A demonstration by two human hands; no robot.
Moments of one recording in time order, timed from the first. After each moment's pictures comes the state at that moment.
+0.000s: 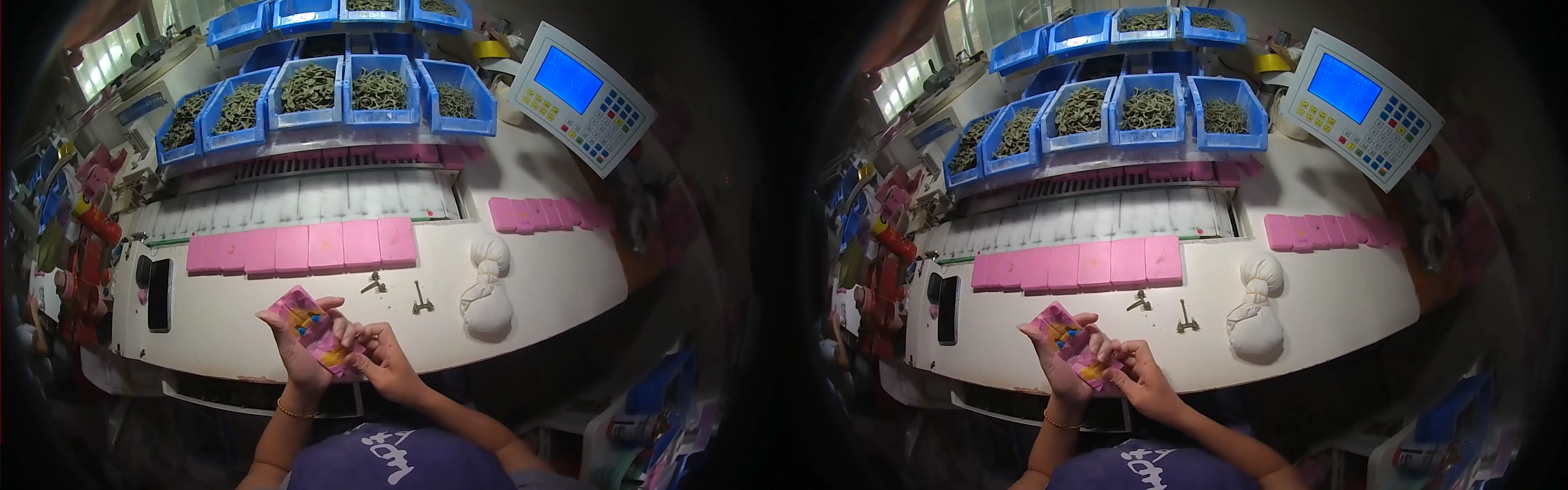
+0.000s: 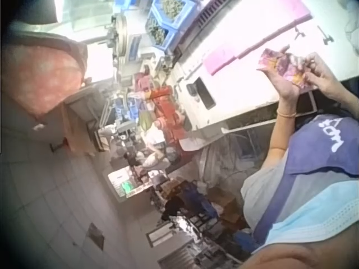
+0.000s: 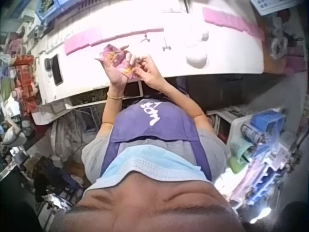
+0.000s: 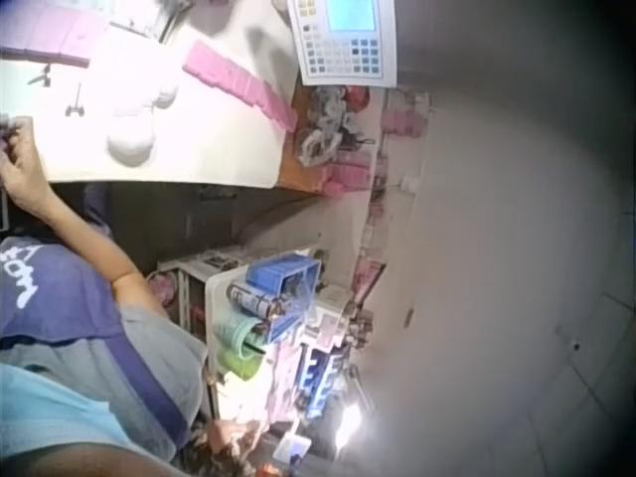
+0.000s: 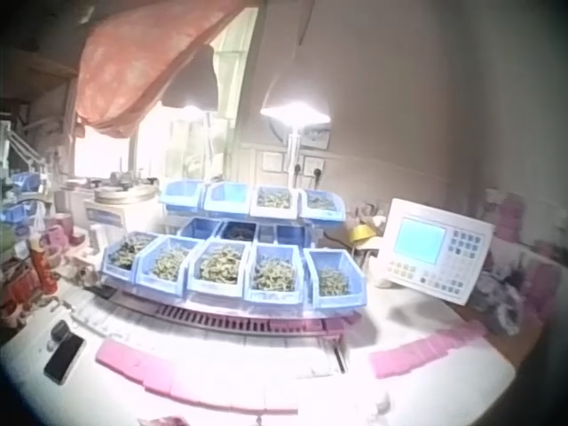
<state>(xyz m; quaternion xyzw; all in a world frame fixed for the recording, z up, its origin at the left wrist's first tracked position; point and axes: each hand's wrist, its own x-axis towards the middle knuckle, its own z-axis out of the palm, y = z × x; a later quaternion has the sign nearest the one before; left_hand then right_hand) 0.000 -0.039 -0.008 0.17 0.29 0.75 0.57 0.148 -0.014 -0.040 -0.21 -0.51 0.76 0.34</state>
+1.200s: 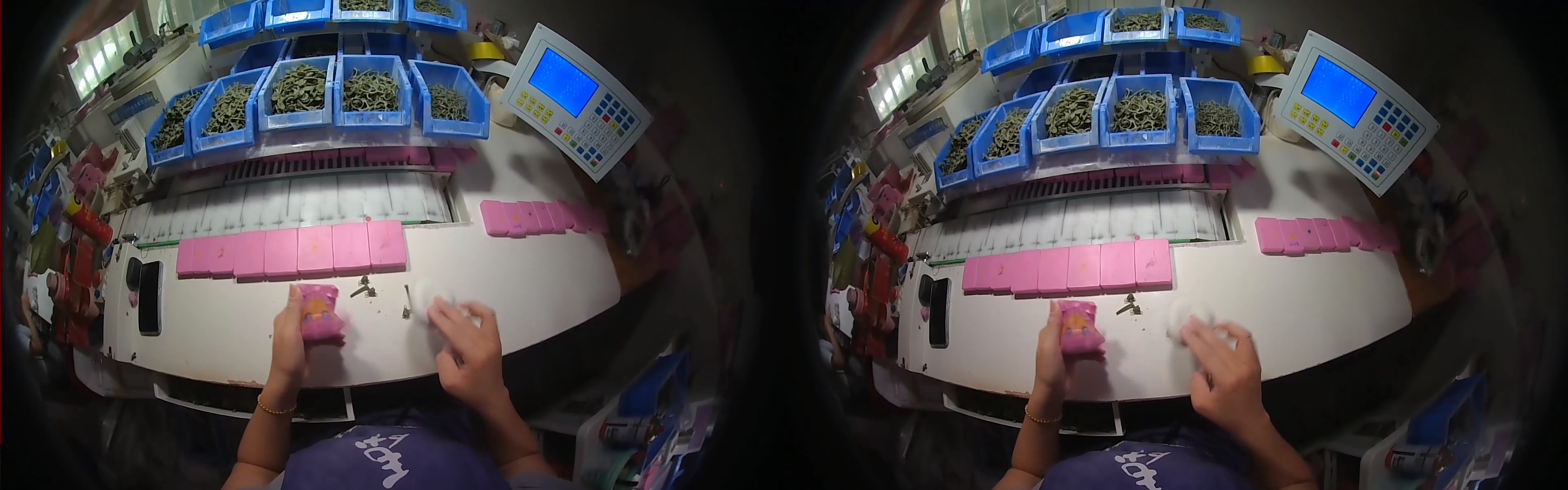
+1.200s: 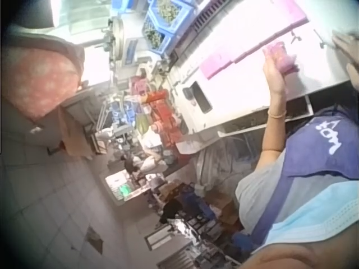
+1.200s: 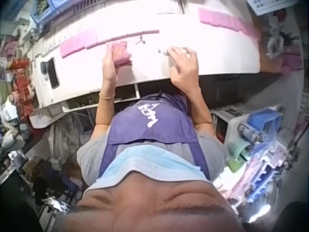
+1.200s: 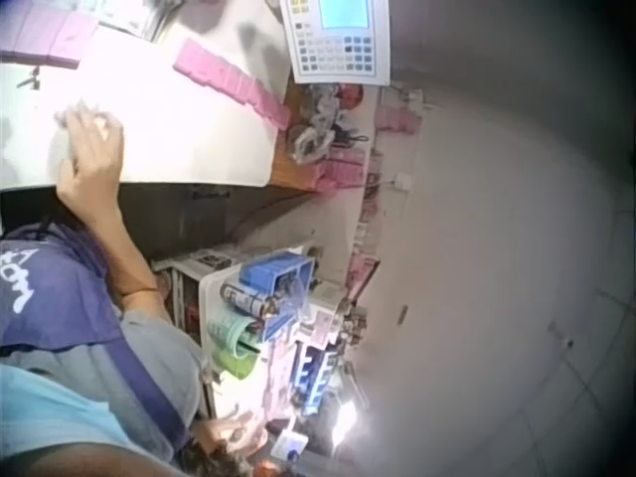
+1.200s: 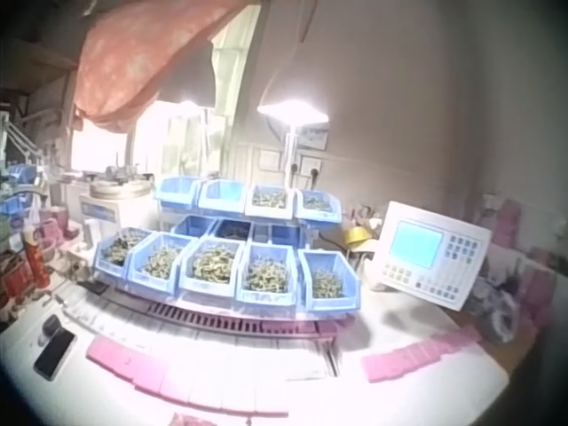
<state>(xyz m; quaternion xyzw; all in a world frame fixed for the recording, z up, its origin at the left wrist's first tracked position) -0.012 -0.024 0.004 0.19 0.51 0.64 0.54 0.233 0.023 0.045 -0.33 -0.85 0.23 0.35</state>
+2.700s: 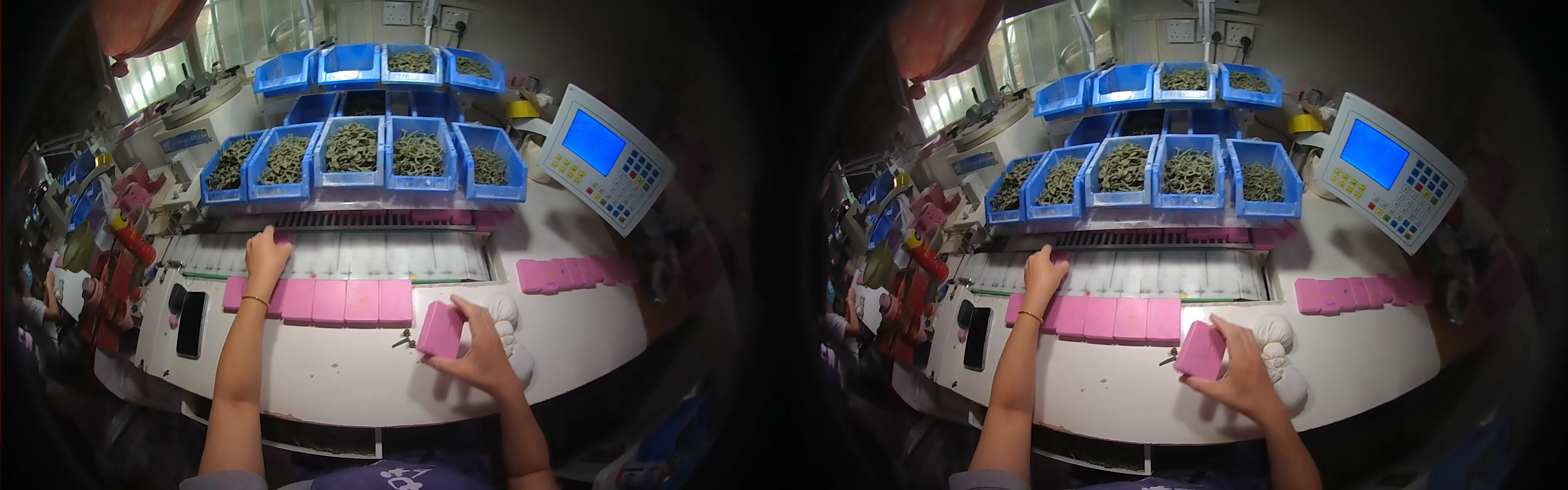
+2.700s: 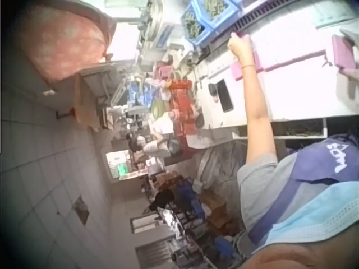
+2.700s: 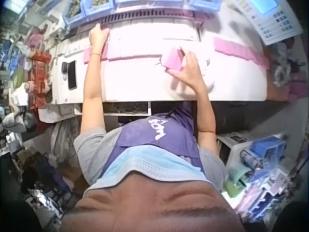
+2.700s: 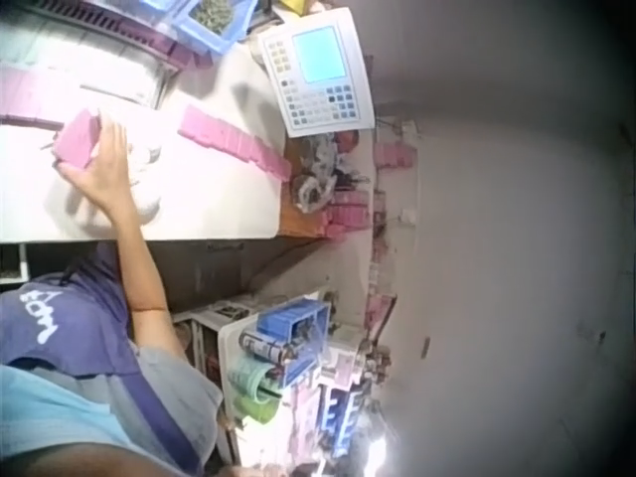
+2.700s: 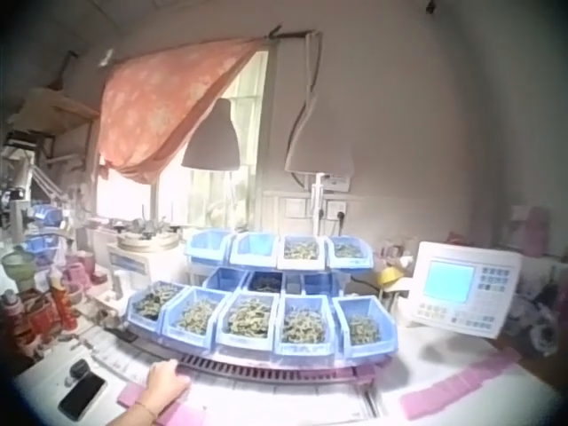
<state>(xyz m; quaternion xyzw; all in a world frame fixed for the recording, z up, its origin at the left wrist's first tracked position) -0.240 0.102 -0.005 0.44 0.86 0.23 -0.09 0.194 0.099 0.040 -0.32 -0.85 0.27 0.32</state>
